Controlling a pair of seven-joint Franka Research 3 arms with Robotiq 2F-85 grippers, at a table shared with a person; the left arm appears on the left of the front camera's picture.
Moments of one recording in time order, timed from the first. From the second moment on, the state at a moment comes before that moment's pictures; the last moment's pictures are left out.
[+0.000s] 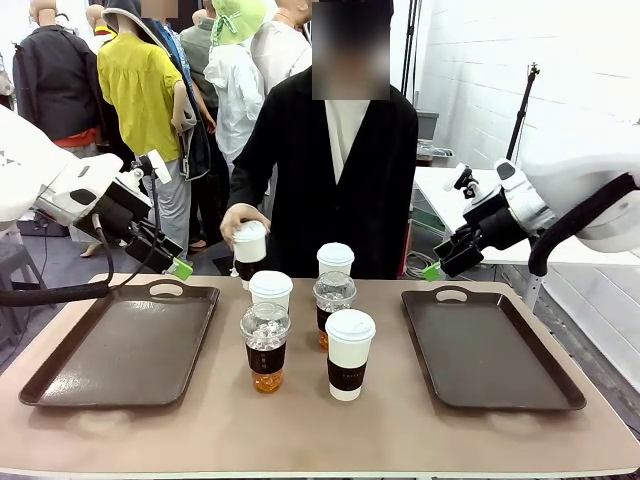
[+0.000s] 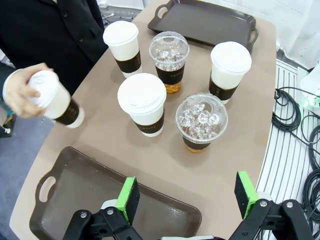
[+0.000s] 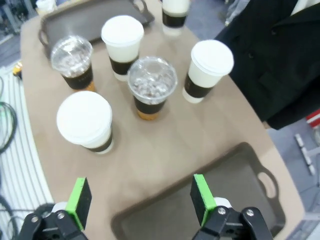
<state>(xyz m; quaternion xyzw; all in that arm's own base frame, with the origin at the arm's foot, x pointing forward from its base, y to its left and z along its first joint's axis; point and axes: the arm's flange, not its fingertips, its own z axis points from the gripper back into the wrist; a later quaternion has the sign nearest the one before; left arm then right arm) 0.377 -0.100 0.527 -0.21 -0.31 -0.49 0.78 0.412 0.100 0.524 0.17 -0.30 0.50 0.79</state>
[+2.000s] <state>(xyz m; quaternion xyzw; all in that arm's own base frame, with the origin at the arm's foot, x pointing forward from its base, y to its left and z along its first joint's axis) 0.377 -0.100 0.528 -0.21 -0.31 -0.49 0.78 0.554 0.076 0.480 0.19 -0.16 0.65 0.72</state>
